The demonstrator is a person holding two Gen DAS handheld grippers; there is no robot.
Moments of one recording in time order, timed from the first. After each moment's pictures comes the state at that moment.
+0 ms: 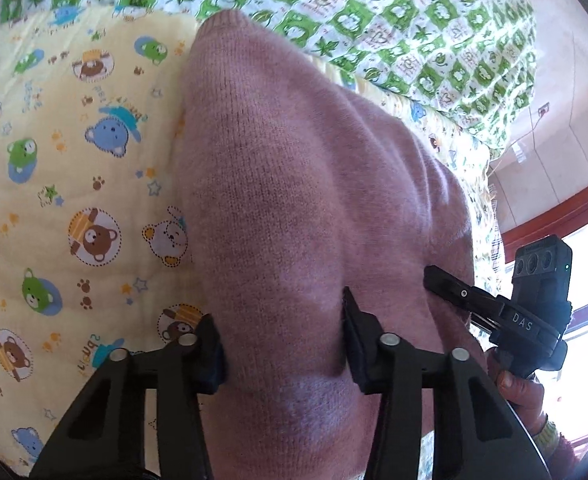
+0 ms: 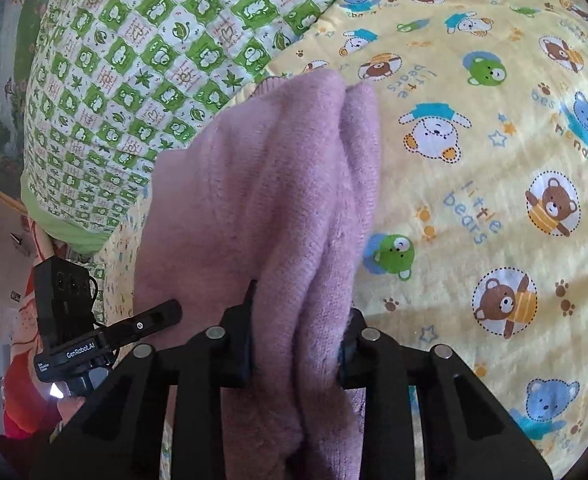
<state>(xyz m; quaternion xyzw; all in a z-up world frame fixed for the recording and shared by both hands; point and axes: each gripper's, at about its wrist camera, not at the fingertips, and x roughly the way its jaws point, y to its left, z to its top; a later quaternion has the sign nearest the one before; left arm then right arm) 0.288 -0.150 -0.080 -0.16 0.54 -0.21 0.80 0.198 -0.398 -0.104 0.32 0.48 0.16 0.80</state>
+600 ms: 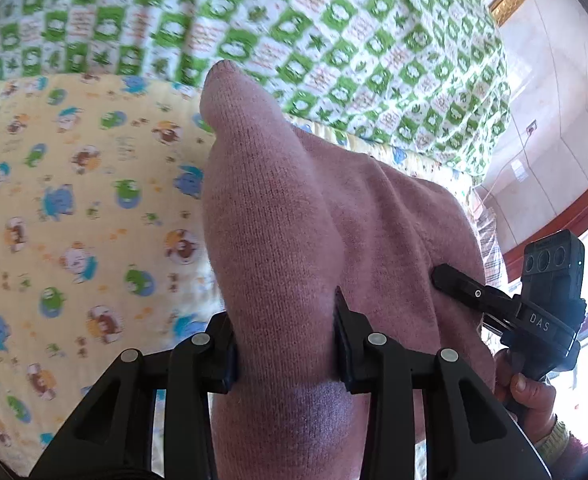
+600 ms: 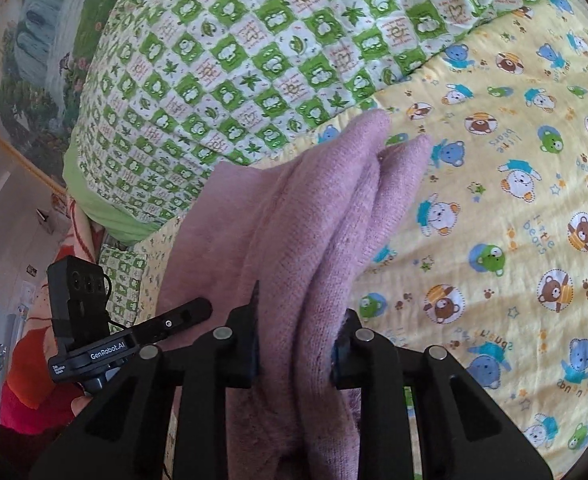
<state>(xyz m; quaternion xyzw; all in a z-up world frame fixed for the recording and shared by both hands) 0.224 -0.076 -0.010 -0.16 0.48 -0.19 0.84 0.173 -0.349 -0.032 0.30 0.43 0.22 0.82</state>
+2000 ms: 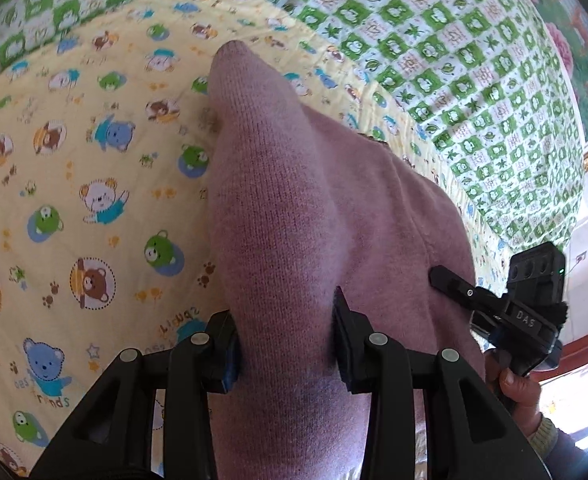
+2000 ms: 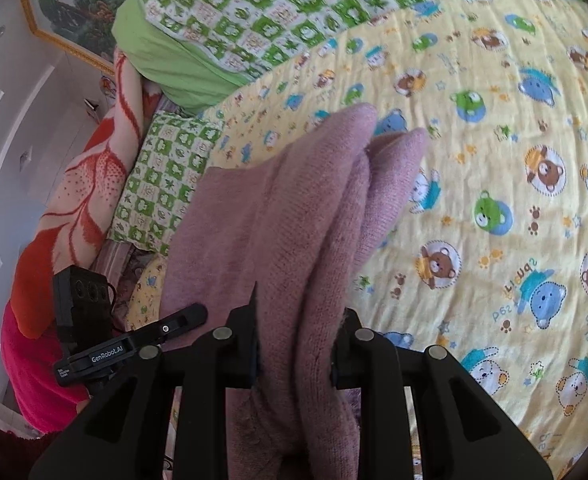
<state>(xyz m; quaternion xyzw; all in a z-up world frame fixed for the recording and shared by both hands) 0.077 0.208 -0.065 -0.31 0.47 0.00 0.83 0.186 -0.067 -0.078 0.22 0.51 0.40 0.73</state>
